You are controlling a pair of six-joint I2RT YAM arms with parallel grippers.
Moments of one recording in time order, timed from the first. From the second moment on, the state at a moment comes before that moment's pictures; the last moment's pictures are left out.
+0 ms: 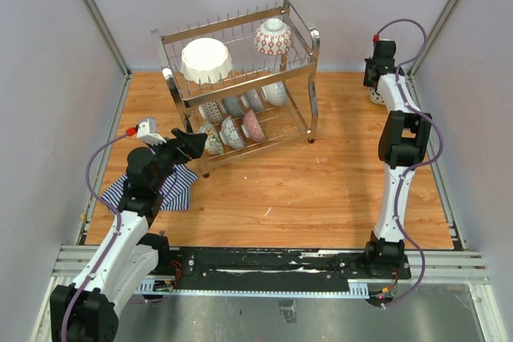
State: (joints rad) left arm -0.16 0.73 0.39 0.27 0.11 -0.61; right arm -0.08 2.38 2.12 -0.42 0.16 0.00
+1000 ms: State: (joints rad) left arm -0.16 0.68 0.39 0.27 0.10 -0.61; right arm -0.07 2.36 2.05 -0.44 0.12 0.02
